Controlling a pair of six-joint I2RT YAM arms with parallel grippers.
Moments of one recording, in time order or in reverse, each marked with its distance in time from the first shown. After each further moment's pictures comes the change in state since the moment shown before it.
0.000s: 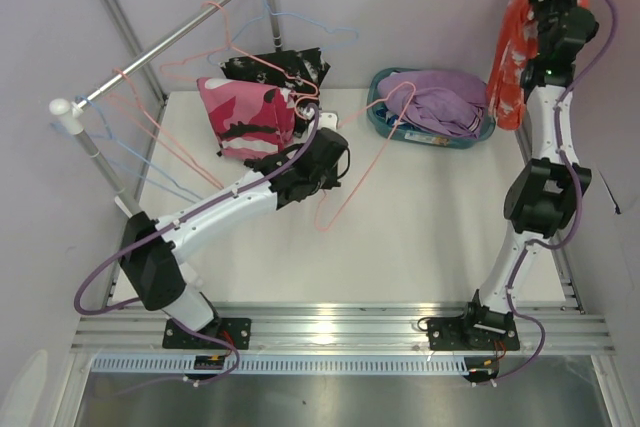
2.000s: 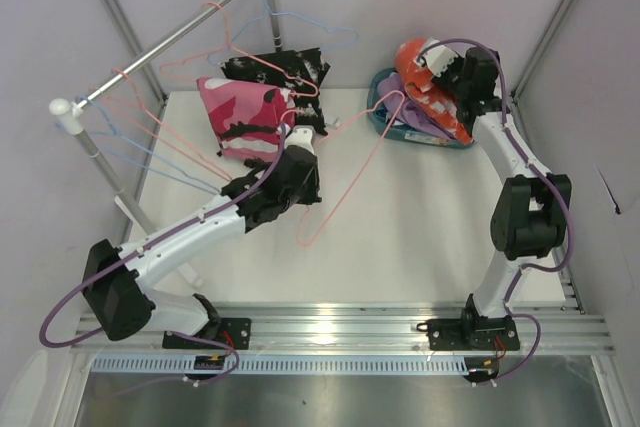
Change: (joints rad) left arm 0.039 -0.237 -0.281 0.132 0.117 0.011; right arm 0.314 -0.218 -0.489 -0.463 0.058 -0.457
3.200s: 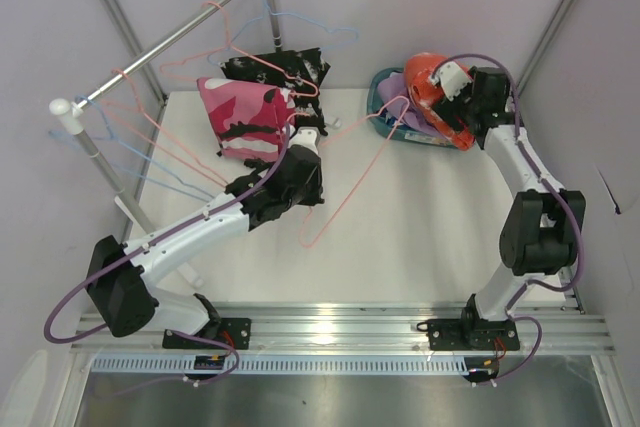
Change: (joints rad) left arm 0.000 0.025 0.010 -0.004 0.039 0.001; right arm -0.046 -0.127 -0.194 -0.190 0.053 0.108
